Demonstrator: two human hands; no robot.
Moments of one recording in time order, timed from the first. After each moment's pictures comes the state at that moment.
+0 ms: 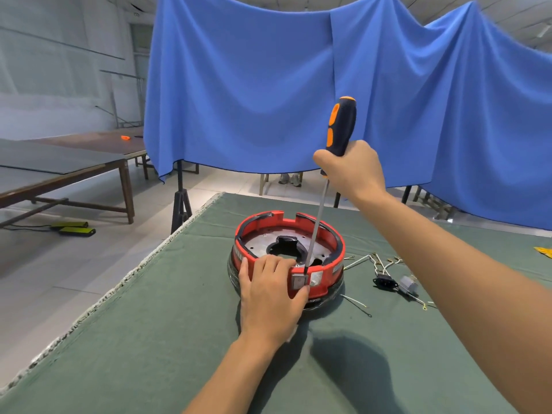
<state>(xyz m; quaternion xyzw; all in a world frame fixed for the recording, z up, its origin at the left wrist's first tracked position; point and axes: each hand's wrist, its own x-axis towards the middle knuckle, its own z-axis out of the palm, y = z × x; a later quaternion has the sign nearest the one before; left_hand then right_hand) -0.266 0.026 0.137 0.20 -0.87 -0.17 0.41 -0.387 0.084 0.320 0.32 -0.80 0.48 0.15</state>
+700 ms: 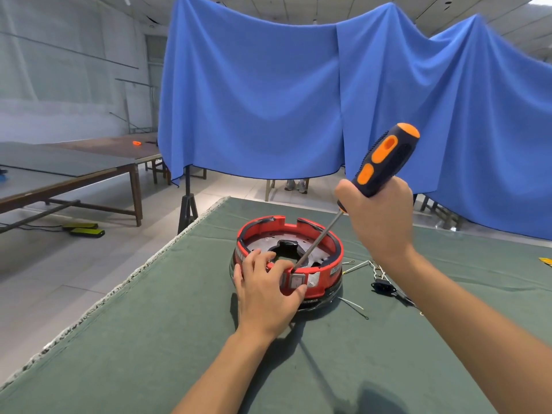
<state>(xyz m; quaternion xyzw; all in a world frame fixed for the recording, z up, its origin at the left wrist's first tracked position) -0.266 0.025 0.138 0.23 -0.85 -0.21 0.42 -0.344 0.137 0.290 0.40 -0.67 0.57 0.28</state>
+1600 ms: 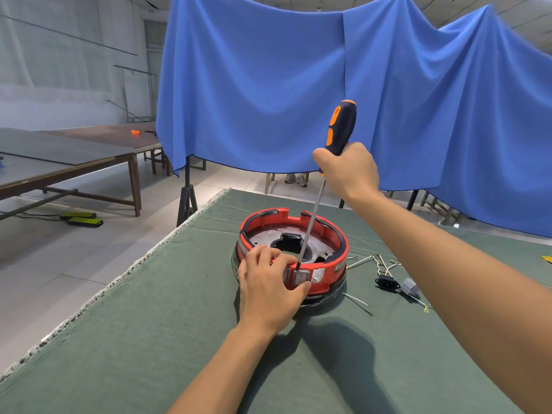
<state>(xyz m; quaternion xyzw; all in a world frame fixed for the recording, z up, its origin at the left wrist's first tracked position) -0.269 0.018 0.133 0.22 -0.86 -0.22 0.42 -0.390 0.070 0.315 0.31 -0.81 0.46 0.15</state>
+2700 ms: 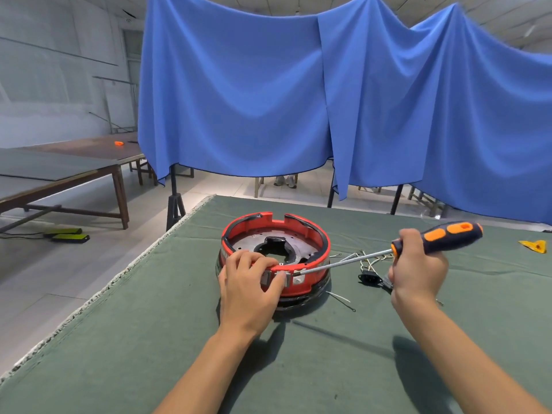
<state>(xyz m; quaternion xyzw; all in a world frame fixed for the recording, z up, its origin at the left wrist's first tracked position) -0.268 0.018 0.136 0.20 -0.84 -0.26 0.44 -0.406 0.187 0.202 0.00 -0.57 0.81 0.15</state>
